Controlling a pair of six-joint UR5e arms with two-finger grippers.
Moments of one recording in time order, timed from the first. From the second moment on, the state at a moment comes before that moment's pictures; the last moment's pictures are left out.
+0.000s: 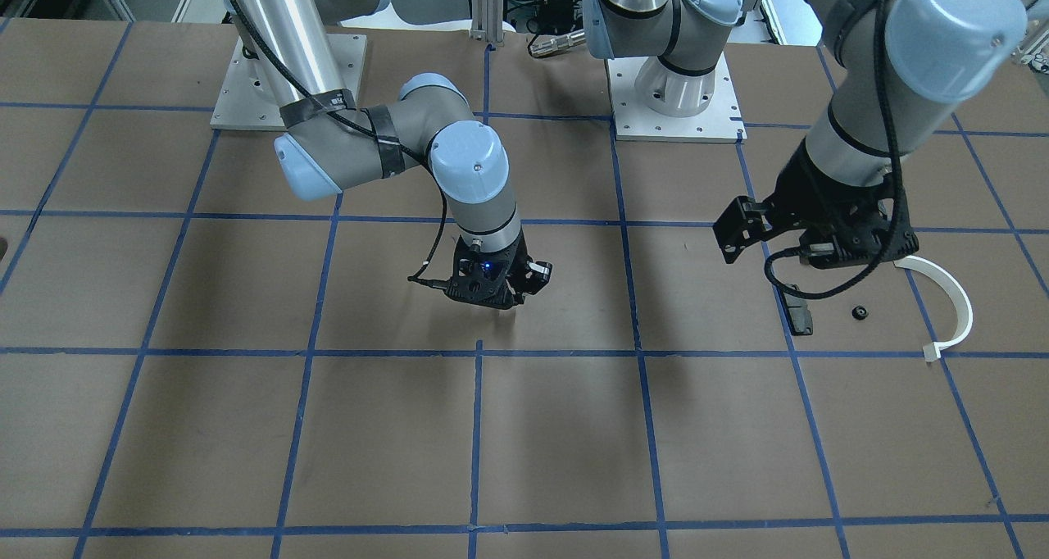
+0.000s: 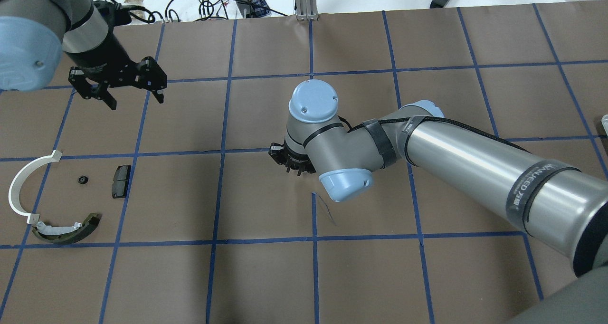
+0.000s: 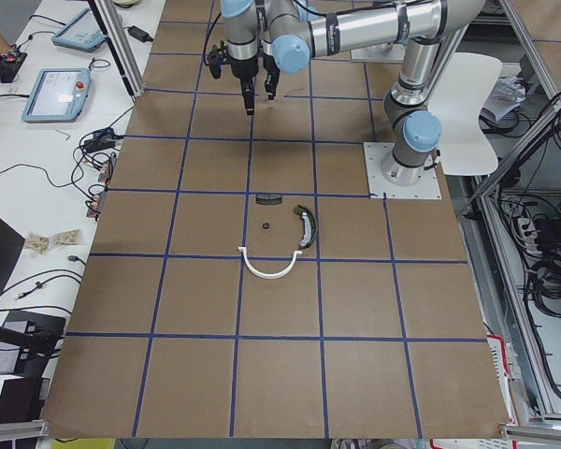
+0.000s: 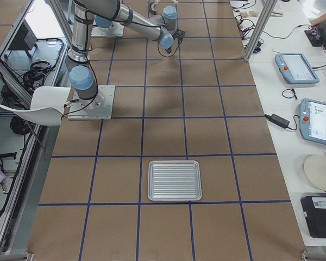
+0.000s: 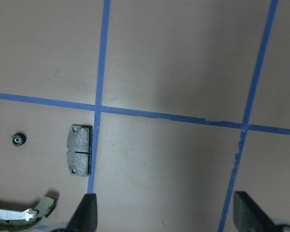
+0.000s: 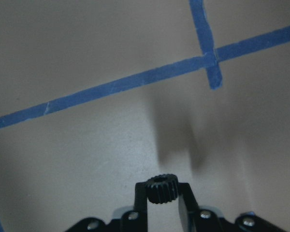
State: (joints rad) left arm -1.48 -1.67 -1.57 -1.50 1.61 -0.03; right arm 2.01 -1.12 1.84 -2.39 -1.40 0.73
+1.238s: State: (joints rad) left arm -1.69 -1.78 -1.73 -1.28 1.57 -0.31; right arm 1.76 -1.32 1.83 -2.25 -1.46 0.46
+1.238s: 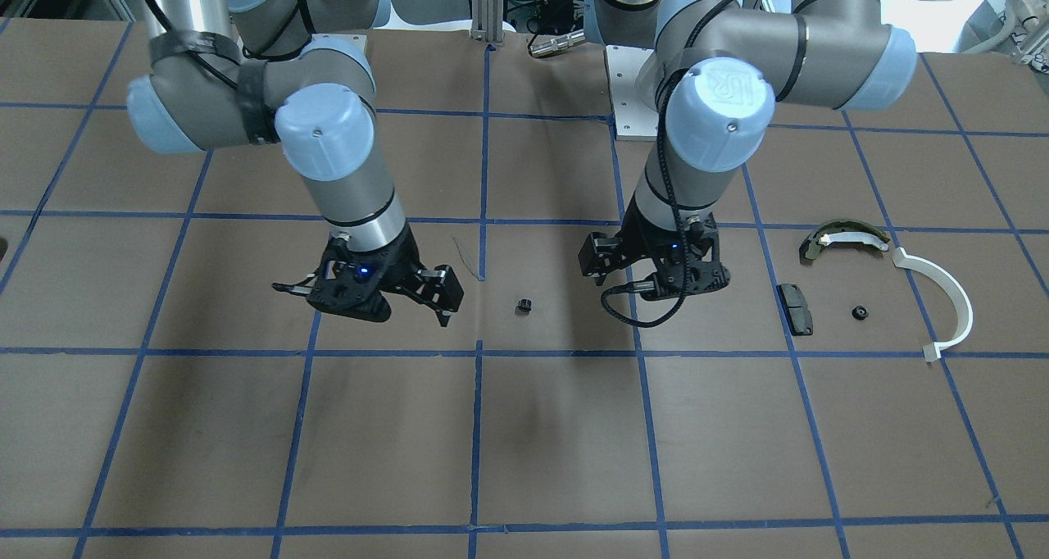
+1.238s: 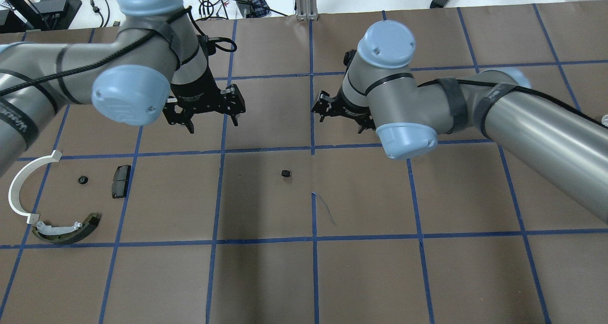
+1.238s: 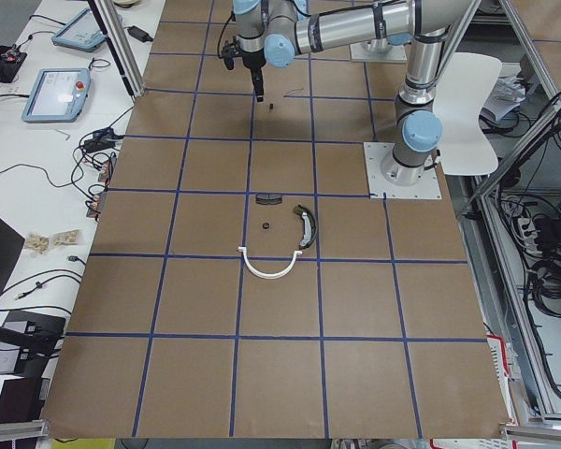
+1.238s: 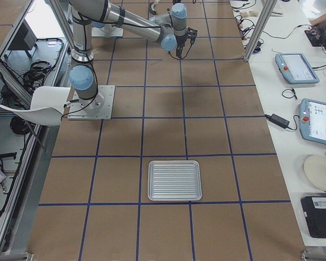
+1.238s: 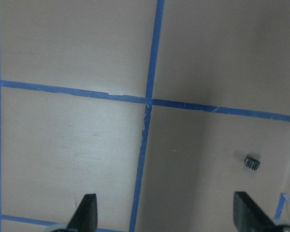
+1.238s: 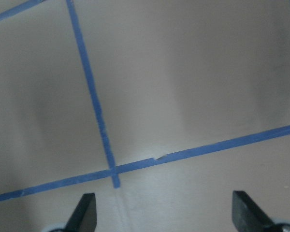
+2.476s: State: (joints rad) left arm -1.92 -2.03 -1.85 -0.94 1.55 -0.52; right arm 1.59 -1.66 1.84 -1.84 -1.51 0.27
